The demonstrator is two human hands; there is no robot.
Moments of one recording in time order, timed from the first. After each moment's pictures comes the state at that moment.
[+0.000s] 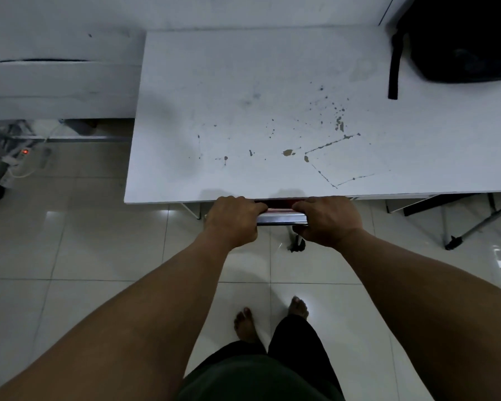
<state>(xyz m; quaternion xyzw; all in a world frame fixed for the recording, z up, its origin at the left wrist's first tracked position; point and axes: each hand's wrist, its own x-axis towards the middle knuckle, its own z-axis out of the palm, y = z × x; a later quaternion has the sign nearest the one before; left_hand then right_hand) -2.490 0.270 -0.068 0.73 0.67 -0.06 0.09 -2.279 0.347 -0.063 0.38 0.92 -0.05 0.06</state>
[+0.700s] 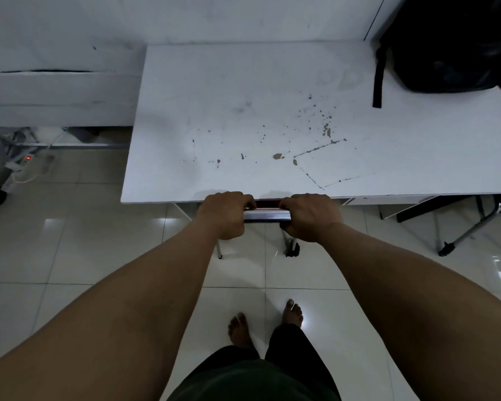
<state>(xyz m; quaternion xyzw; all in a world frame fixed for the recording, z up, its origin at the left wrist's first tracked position) -2.484 0.274 -0.050 0.67 0.70 -0.06 0.23 -2.278 0.344 -0.054 0.39 0.91 -0.10 0.10</state>
